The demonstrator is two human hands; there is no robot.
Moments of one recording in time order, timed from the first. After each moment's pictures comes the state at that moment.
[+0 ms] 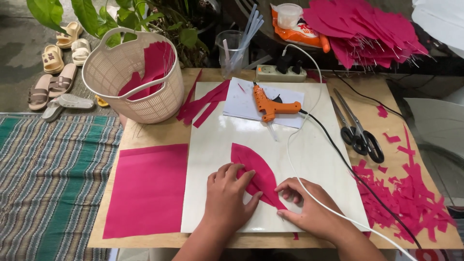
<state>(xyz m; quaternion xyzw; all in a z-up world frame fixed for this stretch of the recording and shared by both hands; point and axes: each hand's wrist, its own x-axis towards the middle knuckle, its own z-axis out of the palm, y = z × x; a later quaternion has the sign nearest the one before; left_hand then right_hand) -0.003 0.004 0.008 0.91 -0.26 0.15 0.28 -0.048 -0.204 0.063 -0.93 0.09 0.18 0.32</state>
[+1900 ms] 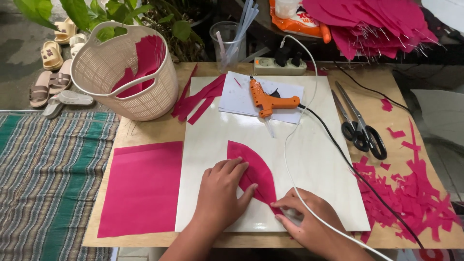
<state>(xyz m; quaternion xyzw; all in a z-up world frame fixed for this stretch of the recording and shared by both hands) 0.005 0.004 0.029 0.92 -0.25 0.09 0.28 -0.074 -0.208 0.047 -0.96 -0.01 0.10 0.27</state>
